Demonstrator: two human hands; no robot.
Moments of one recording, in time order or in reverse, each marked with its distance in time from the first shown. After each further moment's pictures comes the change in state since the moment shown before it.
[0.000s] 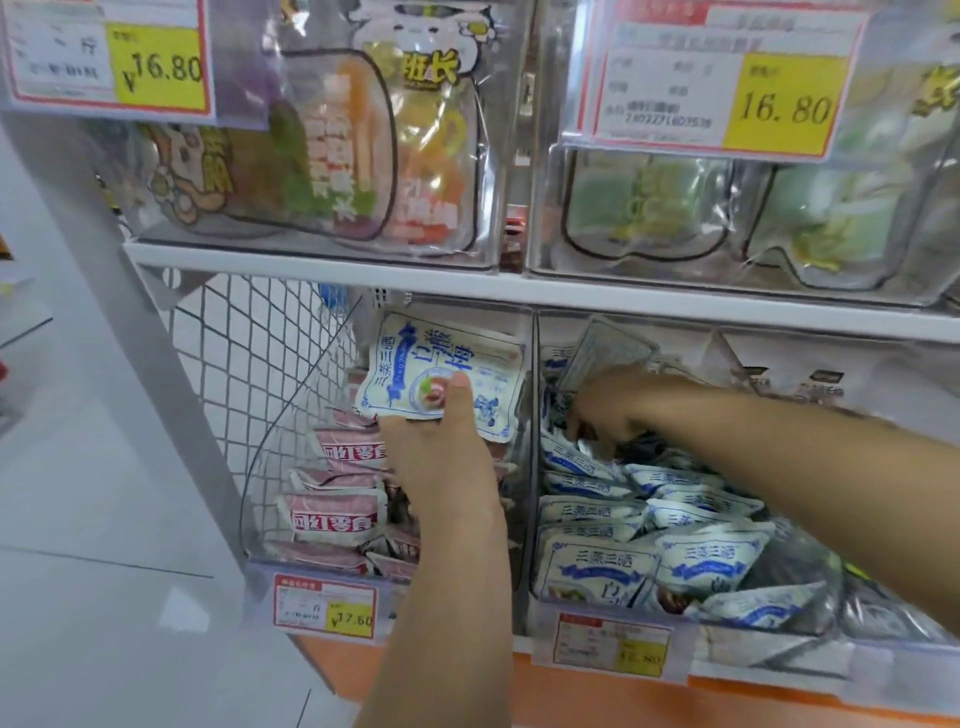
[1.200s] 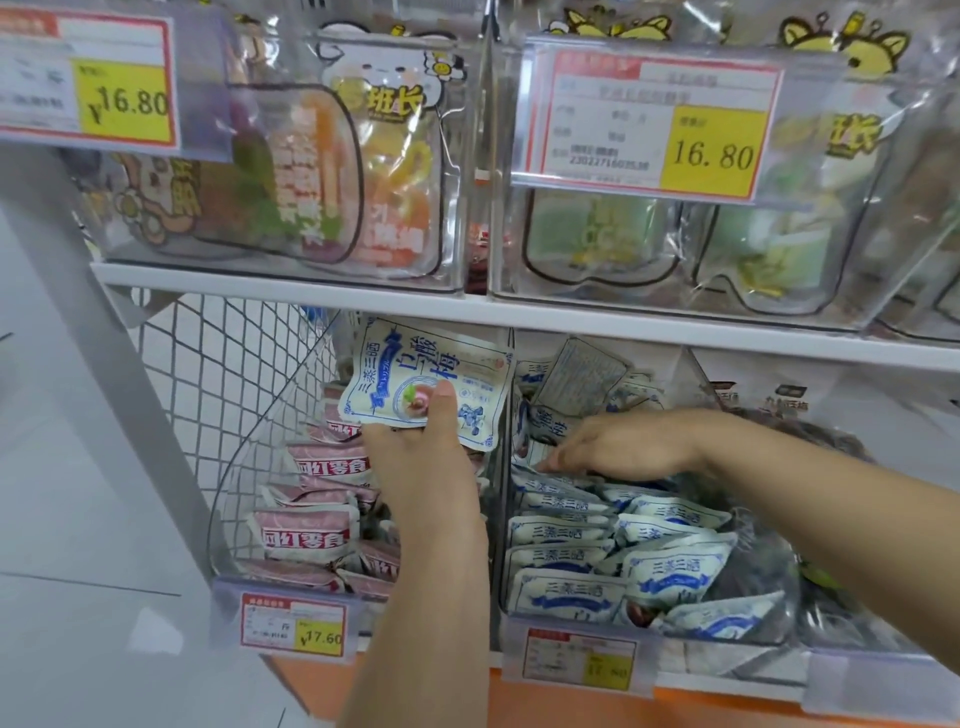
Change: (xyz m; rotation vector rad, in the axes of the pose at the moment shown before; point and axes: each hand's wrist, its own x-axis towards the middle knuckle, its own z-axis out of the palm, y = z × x) left_hand -0.005 0.002 0.007 -0.009 -0.034 0.029; right_hand -0.073 -0.003 -0.005 0.544 -0.061 -0.238
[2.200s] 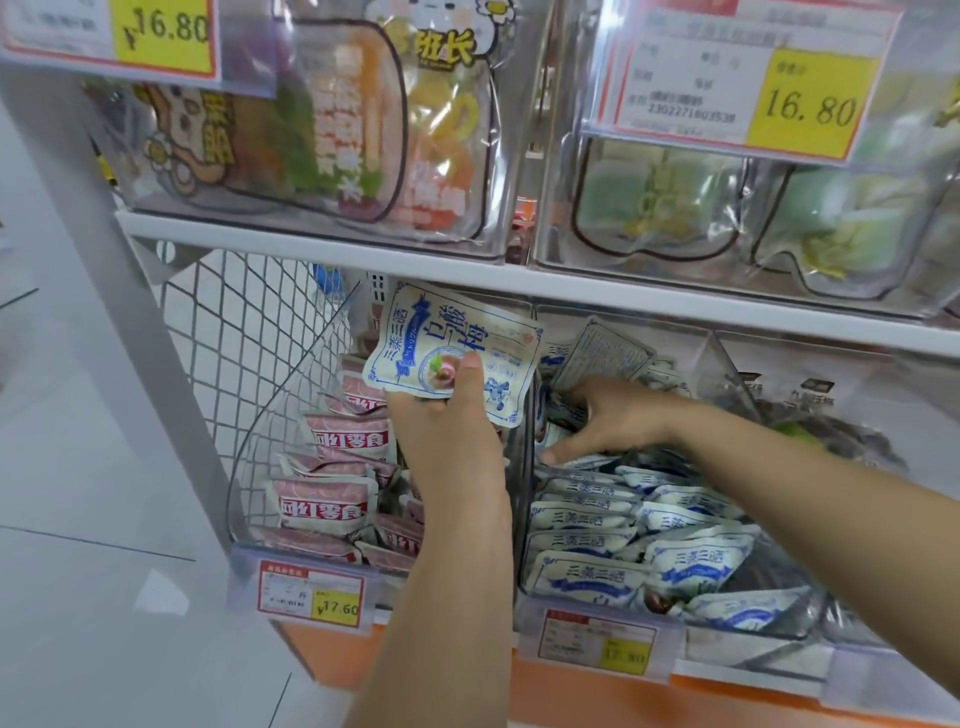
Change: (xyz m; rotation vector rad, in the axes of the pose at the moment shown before) left_hand -0.004 0.005 0.003 -0.021 -0.026 -0.016; right_hand 0.037 0.009 0.003 -0.019 0.238 0.222
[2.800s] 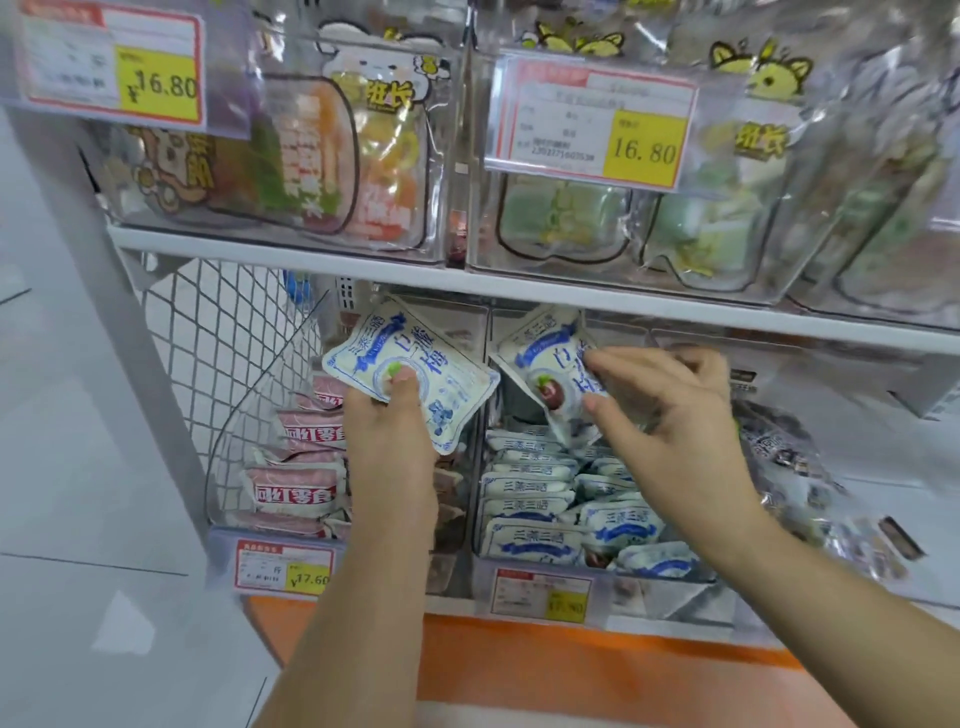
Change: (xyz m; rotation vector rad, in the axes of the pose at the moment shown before) left_hand -0.015 0.010 -0.023 0.163 -0.091 0.005; right_hand -0.128 -0.007 0.027 0.340 1.076 -0.270
